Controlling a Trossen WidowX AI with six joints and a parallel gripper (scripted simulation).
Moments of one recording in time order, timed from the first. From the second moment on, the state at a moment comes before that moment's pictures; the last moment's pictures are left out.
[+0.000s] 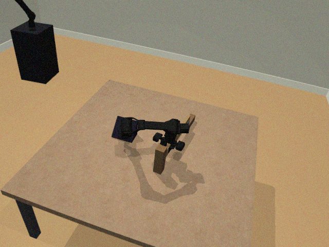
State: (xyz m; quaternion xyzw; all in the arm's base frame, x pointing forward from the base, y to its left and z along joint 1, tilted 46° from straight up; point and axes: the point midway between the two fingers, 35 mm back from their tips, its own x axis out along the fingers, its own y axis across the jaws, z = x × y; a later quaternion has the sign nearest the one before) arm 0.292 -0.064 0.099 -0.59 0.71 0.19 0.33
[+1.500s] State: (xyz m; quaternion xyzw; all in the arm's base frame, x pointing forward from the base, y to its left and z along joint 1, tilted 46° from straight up) arm 0.289 -0.072 0.107 -0.59 0.71 0.19 0.33
